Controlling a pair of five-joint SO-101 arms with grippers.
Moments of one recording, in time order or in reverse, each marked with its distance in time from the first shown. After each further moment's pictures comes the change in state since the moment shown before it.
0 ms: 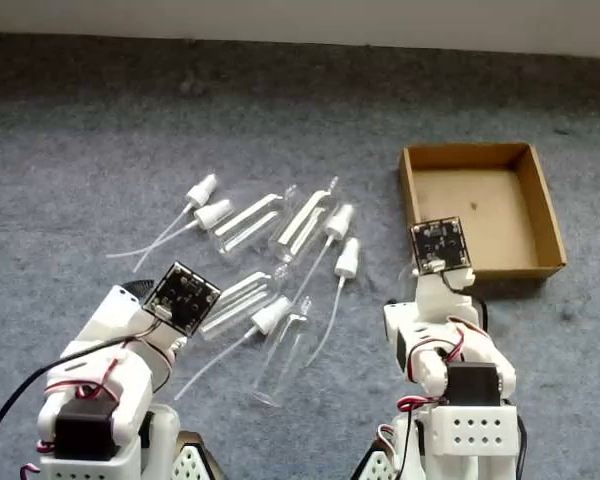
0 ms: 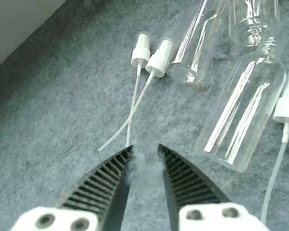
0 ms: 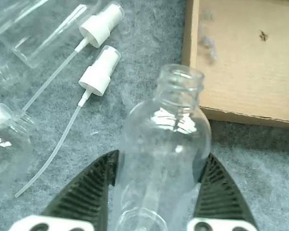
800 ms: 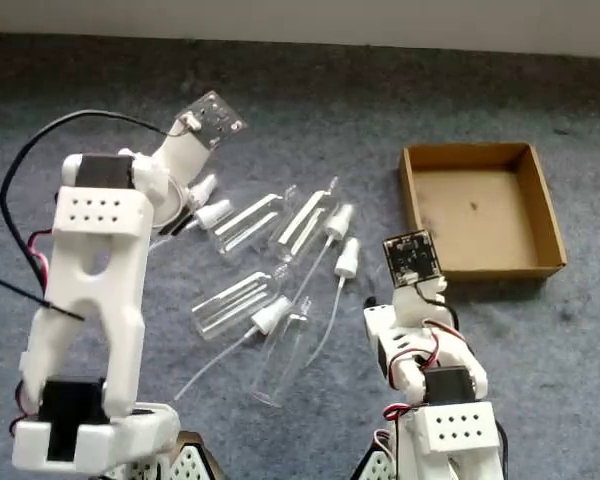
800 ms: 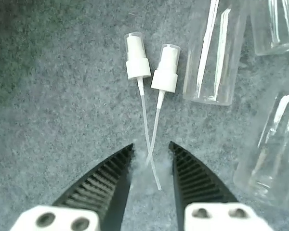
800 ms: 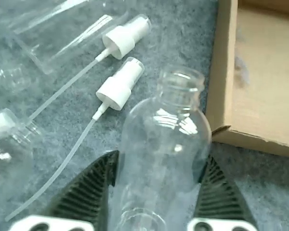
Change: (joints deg) left arm 0.1 84.9 -60.0 -0.1 -5.5; right arm -5.6 -2.2 14.1 -17.0 -0.4
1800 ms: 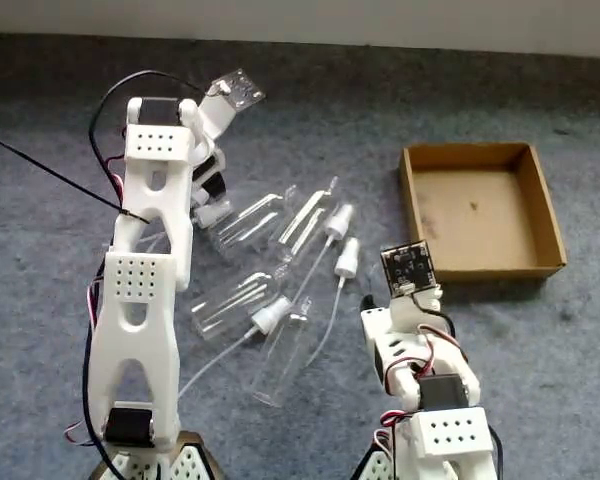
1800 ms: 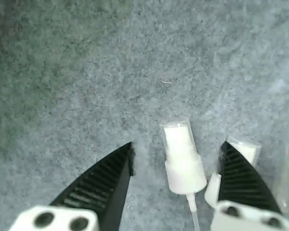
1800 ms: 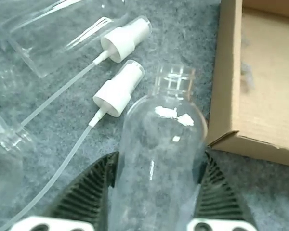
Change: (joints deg) left arm 0.4 79.0 -89.6 16.2 -3.2; right arm -0.2 -0.7 8.7 -9.0 0.0
